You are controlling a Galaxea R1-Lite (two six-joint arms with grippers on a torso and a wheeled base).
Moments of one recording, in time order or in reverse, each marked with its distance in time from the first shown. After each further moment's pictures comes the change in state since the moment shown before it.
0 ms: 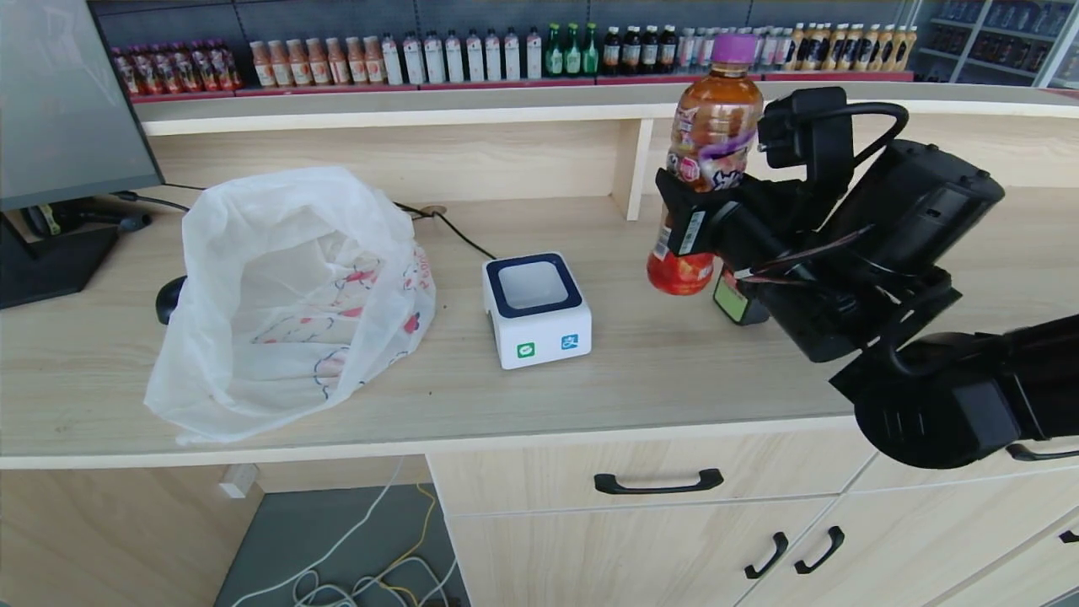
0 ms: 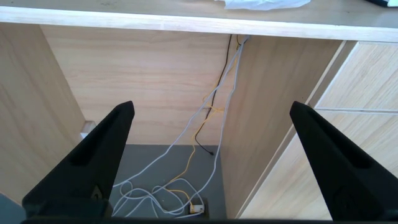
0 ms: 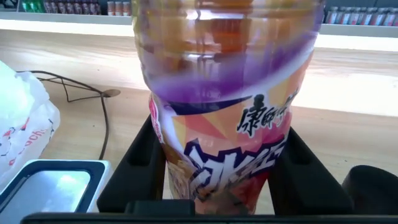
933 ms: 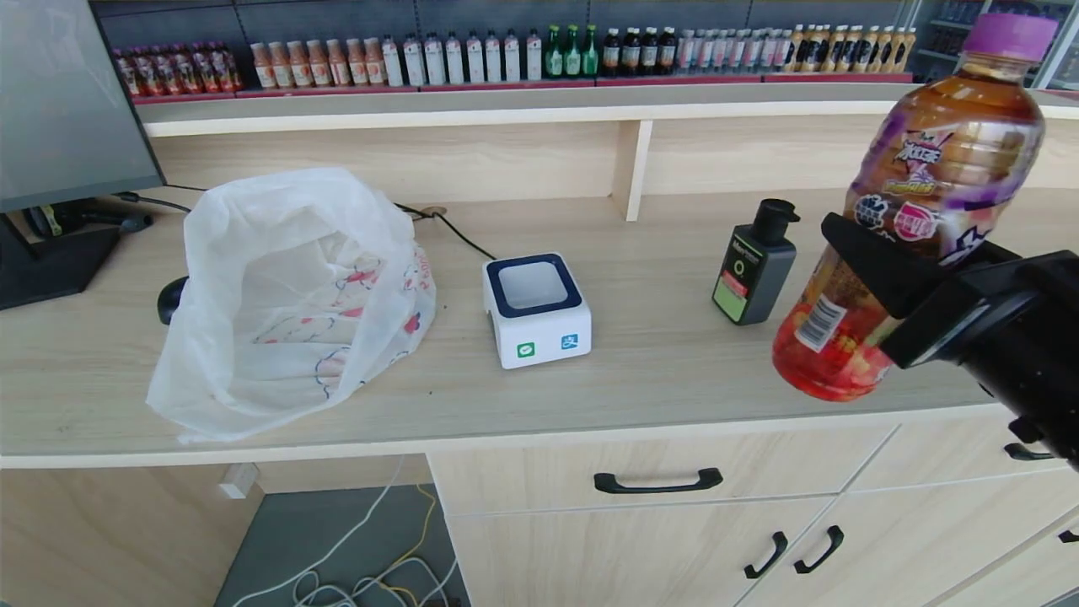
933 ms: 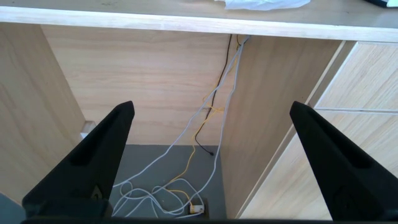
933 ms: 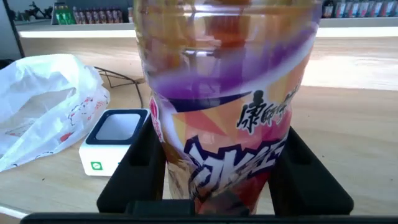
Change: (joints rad) left arm 0.000 0.000 0.000 0.000 0.000 0.000; right arm 0.109 -0.530 0.552 0.003 -0.065 0.058
